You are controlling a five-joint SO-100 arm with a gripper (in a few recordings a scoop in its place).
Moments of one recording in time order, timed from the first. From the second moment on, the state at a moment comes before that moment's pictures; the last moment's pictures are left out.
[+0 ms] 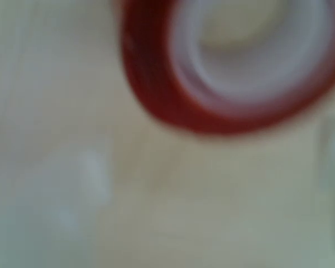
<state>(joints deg) -29.2 27.6 6.2 102.9 -1.3</state>
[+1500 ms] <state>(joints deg) -15.4 33.1 27.4 102.4 -0.7</state>
